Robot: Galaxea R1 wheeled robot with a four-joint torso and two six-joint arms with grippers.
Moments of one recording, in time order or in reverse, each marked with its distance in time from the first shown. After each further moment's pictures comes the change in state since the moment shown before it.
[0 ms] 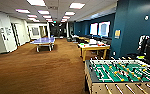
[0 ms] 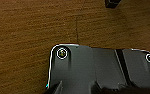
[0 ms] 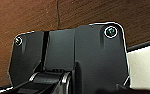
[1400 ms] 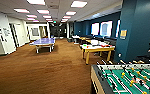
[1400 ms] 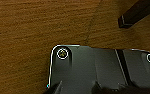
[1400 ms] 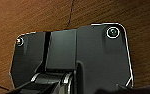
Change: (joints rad) left arm -0.002 0.002 0.000 0.000 0.000 0.000; right arm 0.002 0.000 0.003 0.000 0.001 0.000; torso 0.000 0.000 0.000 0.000
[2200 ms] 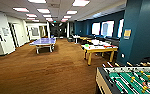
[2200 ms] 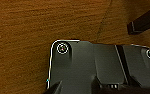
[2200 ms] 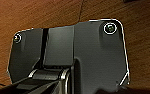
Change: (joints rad) left arm 0.016 0.002 0.000 0.000 0.004 0.000; right arm -0.013 -0.006 0.002 0.000 -0.004 0.000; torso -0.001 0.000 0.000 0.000
